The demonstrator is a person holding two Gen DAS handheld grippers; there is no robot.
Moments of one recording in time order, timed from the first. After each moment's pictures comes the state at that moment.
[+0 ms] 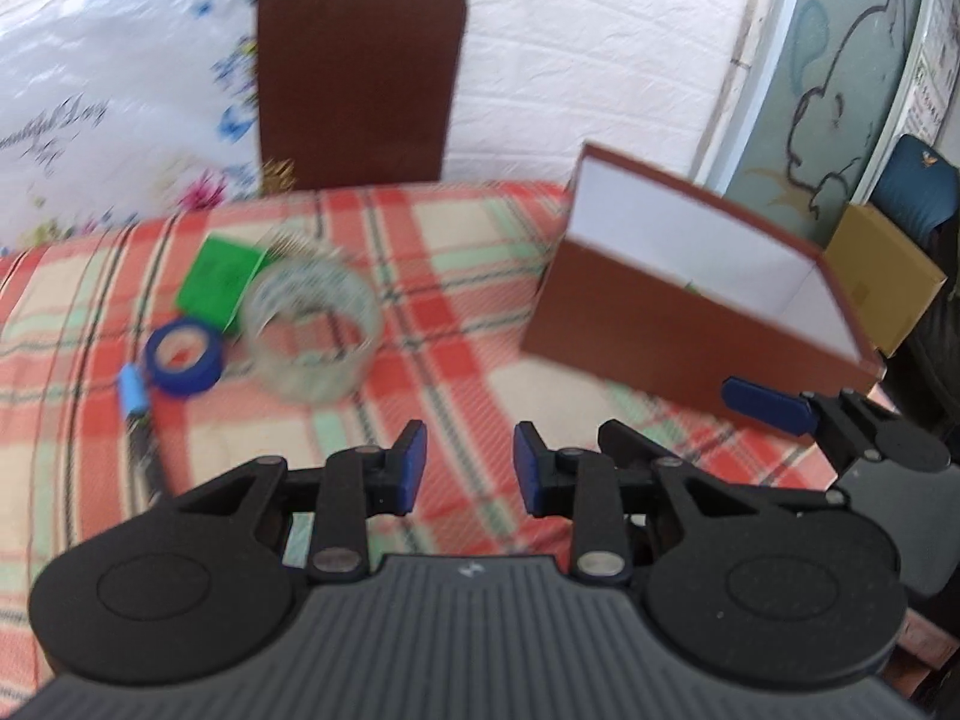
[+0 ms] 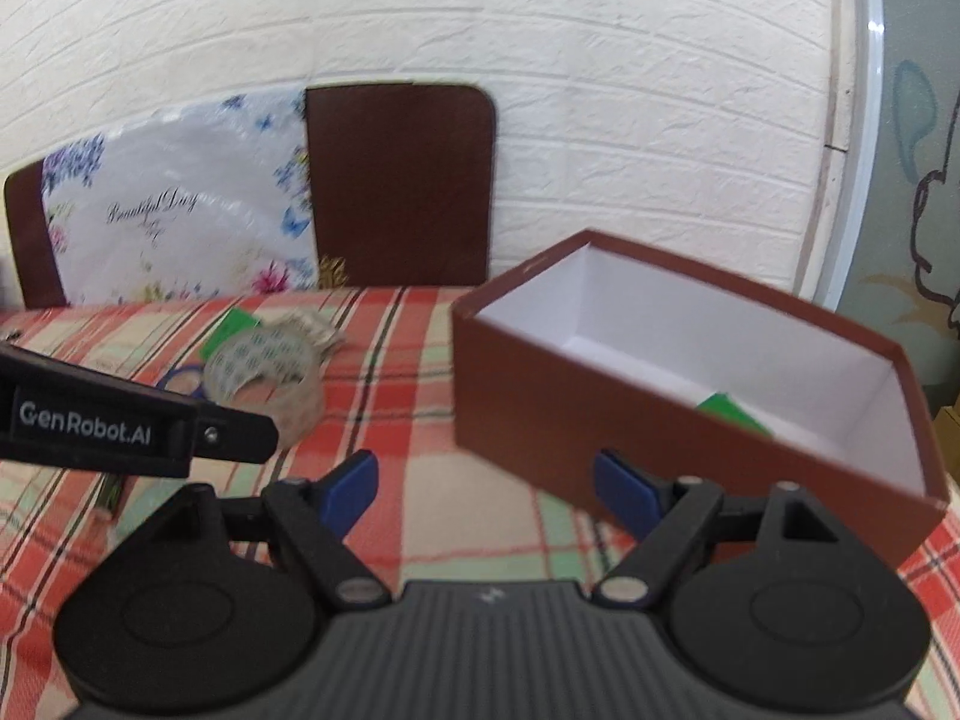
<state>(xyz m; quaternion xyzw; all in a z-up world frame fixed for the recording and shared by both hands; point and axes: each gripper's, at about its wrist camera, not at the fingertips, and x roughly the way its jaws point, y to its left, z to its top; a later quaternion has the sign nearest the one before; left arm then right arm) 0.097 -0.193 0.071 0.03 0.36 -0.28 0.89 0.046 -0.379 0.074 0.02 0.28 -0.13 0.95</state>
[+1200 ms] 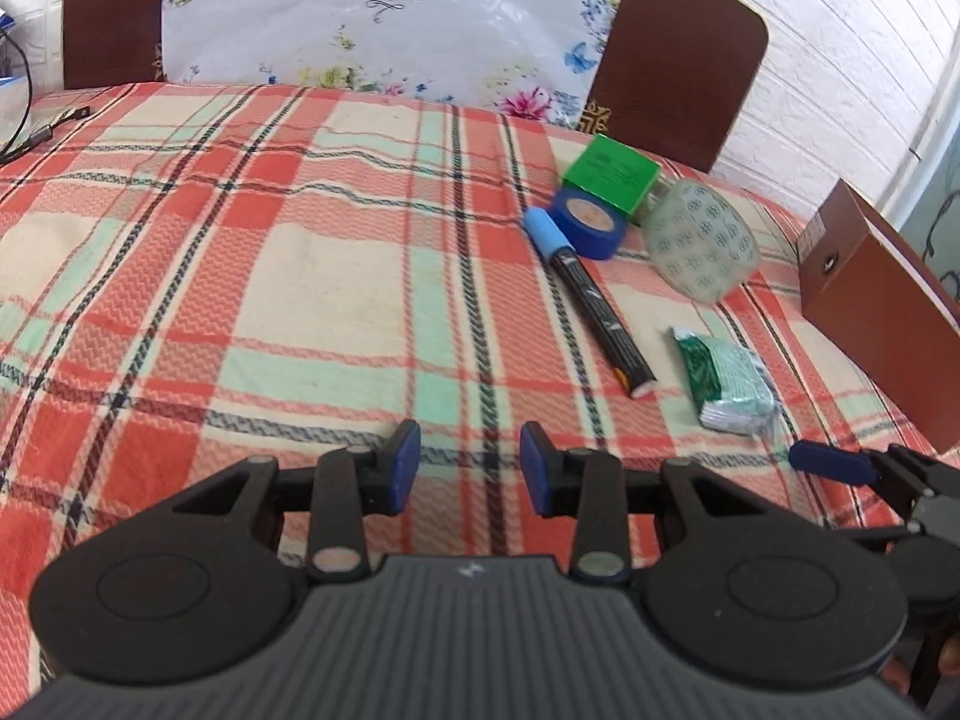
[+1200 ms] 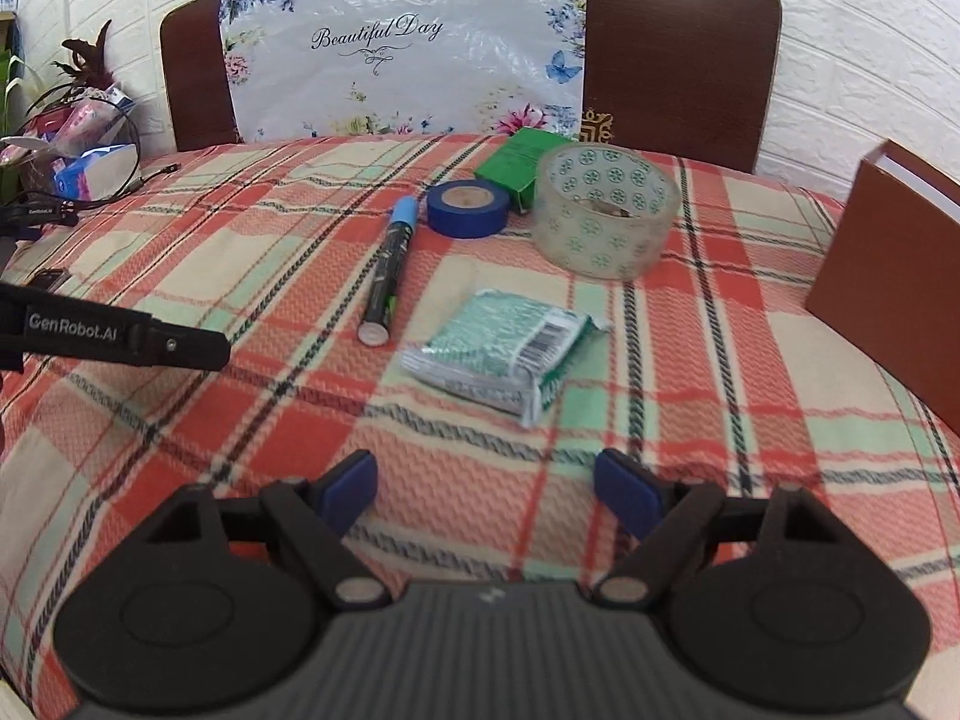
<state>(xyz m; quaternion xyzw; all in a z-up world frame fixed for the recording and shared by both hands) 0.112 0.005 0.006 -0.06 0.38 -0.16 0.91 0.069 -0.230 0.010 0.00 0.38 0.01 0.93</state>
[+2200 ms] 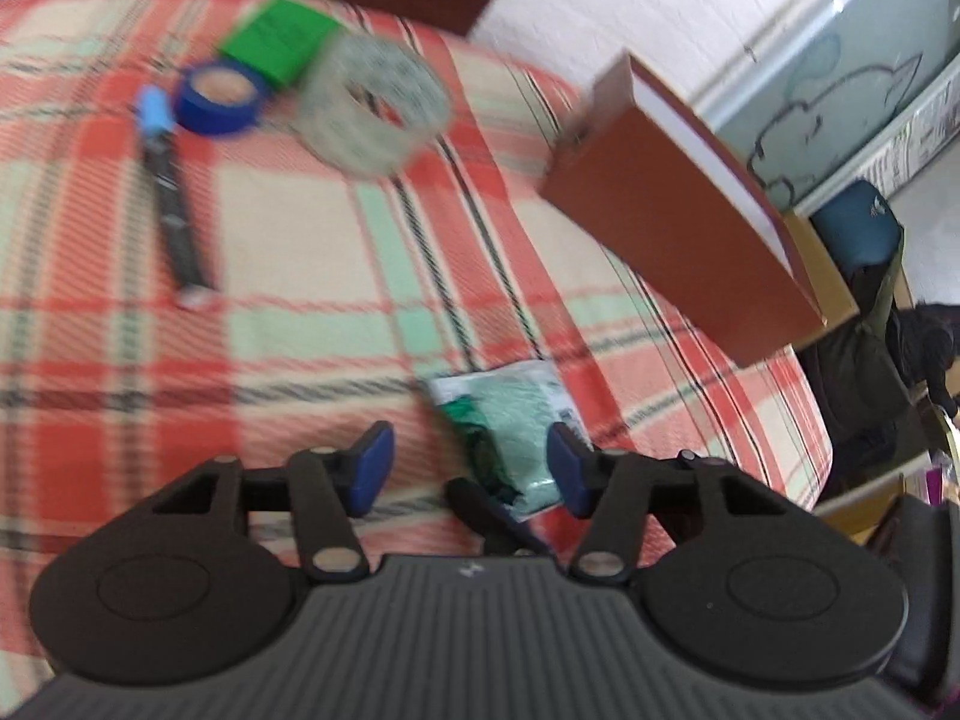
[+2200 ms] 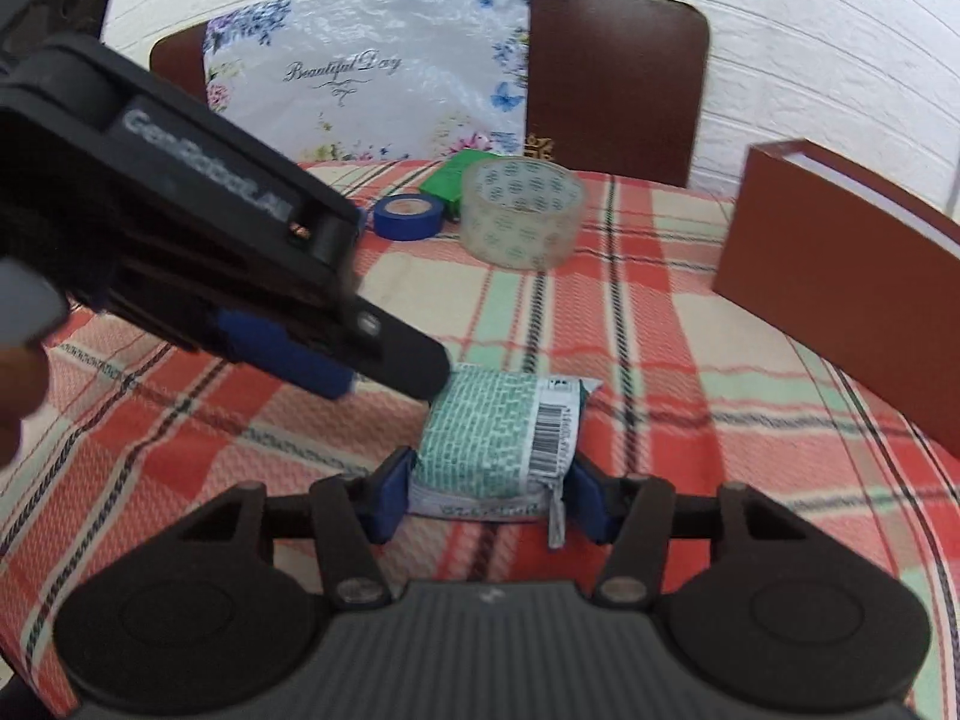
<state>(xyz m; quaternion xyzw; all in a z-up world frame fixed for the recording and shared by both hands) 0.100 -0.135 0.004 -0.09 0.48 -0.35 0.80 0.006 -0.265 0.010 -0.01 0.34 -0.03 0.94</state>
